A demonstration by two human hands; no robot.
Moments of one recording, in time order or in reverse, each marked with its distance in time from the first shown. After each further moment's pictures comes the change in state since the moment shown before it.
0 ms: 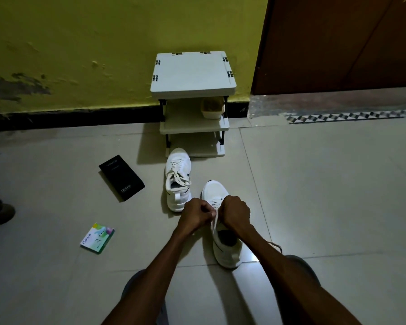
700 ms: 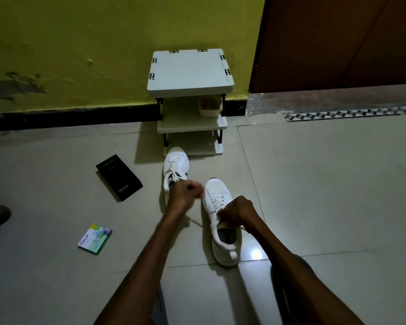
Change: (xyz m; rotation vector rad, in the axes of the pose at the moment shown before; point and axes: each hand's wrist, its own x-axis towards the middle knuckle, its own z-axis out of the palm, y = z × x) left_hand 0.007 0.045 -0.037 -0.358 0.200 -0.042; right_hand 0.015 0.021 -0.008 0.426 -0.252 0.310
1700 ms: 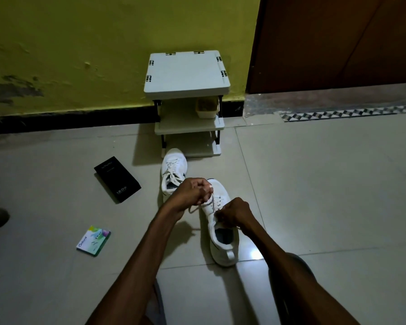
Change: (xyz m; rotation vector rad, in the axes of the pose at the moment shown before) left_hand -0.014 0.033 0.001 -0.001 -0.365 -0.029; right_hand 0.001 0.010 0.003 0.140 0.014 -0.059
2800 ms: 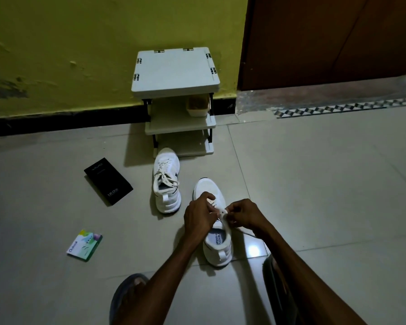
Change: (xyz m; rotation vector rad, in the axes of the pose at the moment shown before) left_hand 0.003 -0.056 0.071 0.554 0.336 0.021; right_hand -0.011 0.036 -0.041 0.122 -0.094 -0.182
